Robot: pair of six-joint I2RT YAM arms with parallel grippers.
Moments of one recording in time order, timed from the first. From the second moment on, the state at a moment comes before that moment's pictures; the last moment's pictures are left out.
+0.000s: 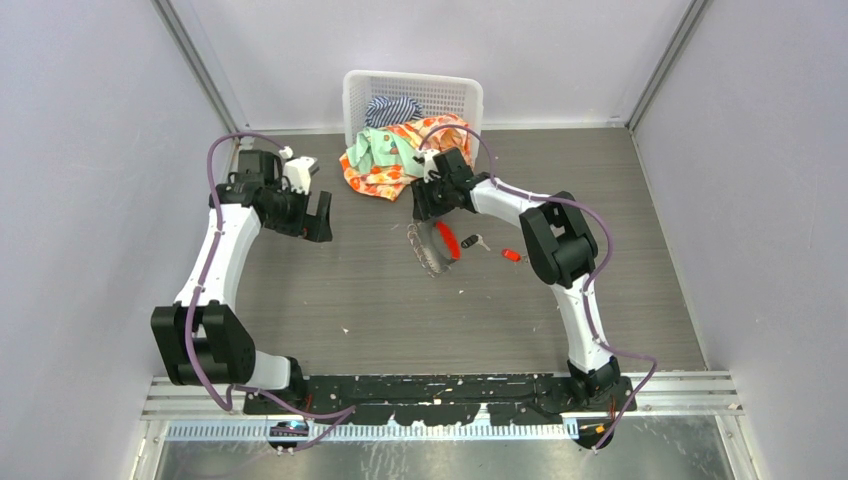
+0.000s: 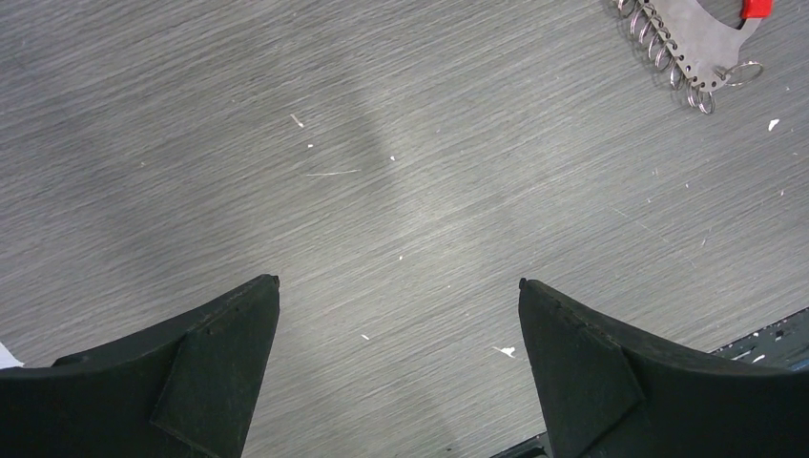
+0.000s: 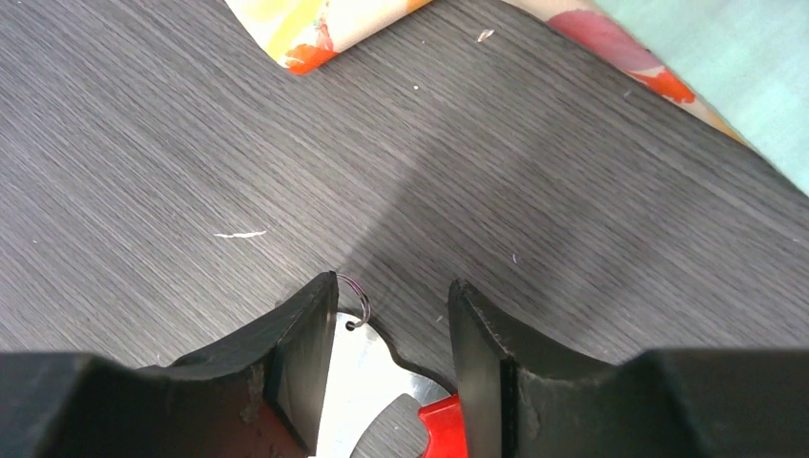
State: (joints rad) left arm 0.03 1.40 1.26 -0.89 0.36 0.26; right arm 0.55 2.25 1.67 -0.21 -0.26 0.12
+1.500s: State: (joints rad) left arm 0.01 1.30 1.32 -1.02 0.56 0.37; right arm 0.70 1.82 1.41 -0.13 -0.42 0.11
